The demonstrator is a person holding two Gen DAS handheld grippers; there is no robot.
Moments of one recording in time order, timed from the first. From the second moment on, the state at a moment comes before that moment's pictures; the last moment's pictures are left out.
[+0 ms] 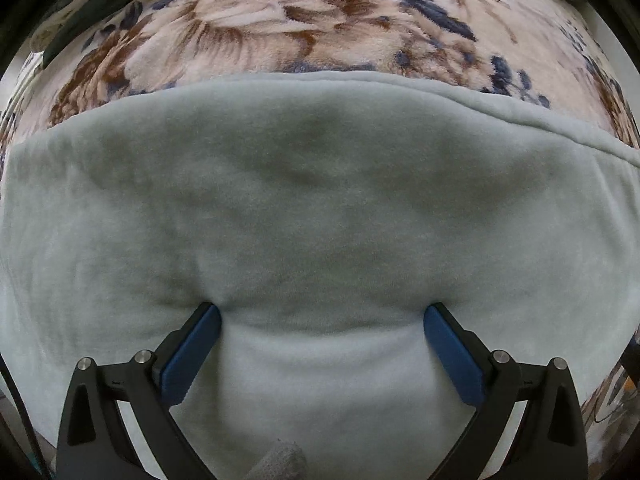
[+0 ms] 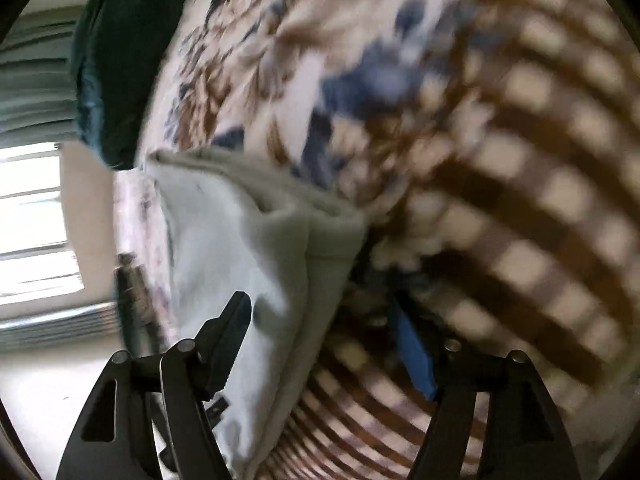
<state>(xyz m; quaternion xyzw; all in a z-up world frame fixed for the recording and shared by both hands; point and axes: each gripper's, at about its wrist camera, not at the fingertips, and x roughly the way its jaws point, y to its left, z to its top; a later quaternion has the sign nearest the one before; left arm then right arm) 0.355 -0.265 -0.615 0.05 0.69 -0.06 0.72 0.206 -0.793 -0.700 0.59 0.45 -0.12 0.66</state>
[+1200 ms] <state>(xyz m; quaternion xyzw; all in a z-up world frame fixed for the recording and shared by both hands) 0.364 -0.056 -0.500 -0.05 0.64 0.01 0.76 0.338 -0.574 -0.542 0.39 0.40 -0.13 0.82</state>
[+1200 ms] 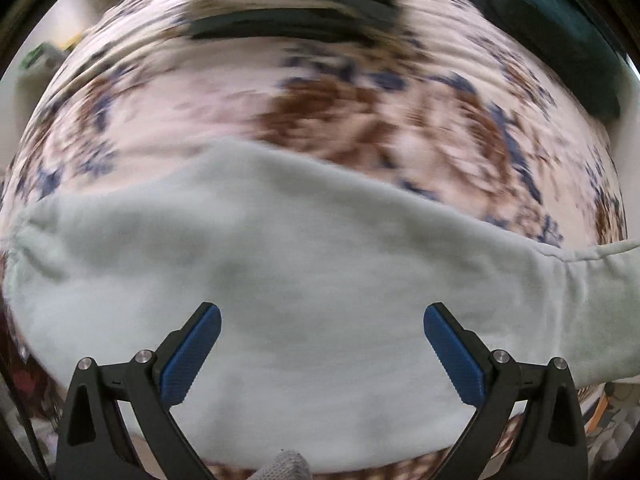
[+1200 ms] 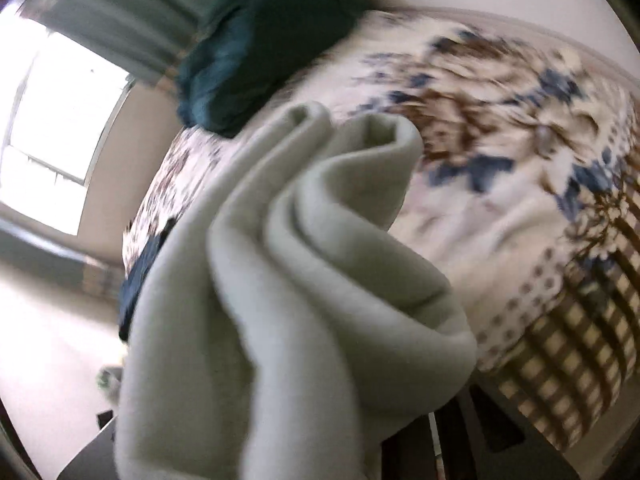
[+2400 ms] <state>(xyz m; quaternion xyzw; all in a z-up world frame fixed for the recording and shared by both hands) 0.413 -0.026 -0.567 -0.04 0.68 -0.07 0.72 0.266 -0.409 -0.614 0.30 0.63 -0.12 0.70</state>
